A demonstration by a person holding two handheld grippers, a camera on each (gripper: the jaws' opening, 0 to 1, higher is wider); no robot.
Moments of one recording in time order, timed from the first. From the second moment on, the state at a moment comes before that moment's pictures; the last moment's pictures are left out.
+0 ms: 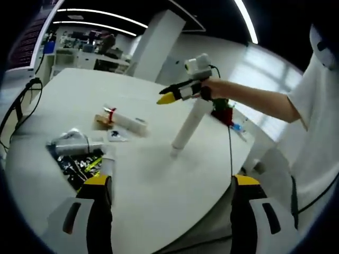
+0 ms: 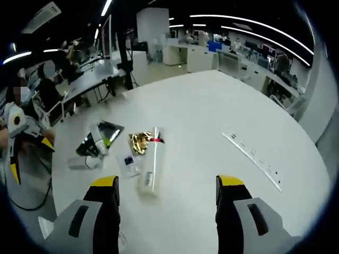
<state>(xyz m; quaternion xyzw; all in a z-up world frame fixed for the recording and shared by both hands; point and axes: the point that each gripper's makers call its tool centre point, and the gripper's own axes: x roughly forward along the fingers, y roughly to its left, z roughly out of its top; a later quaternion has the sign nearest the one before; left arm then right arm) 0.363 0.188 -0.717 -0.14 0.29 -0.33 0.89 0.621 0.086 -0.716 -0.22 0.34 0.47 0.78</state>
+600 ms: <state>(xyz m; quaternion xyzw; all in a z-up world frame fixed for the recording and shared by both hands) 0.360 0.197 -0.708 -0.14 0.27 -0.31 0.90 0.631 0.135 -0.795 -0.29 0.43 0.51 0.68</state>
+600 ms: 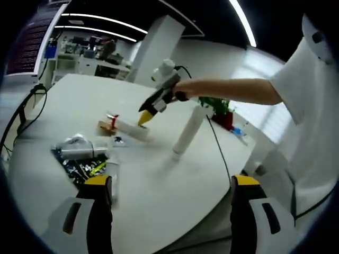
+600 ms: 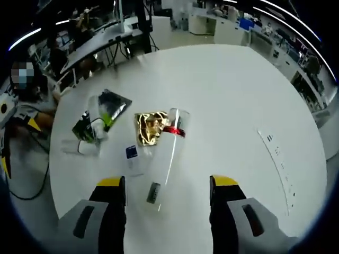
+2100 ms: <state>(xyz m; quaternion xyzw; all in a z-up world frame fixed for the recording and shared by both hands) 0.369 0.213 -0.718 -0.13 0.29 -0.28 0.91 0.644 0.167 -0.835 -0.30 0.43 0.51 0.68</state>
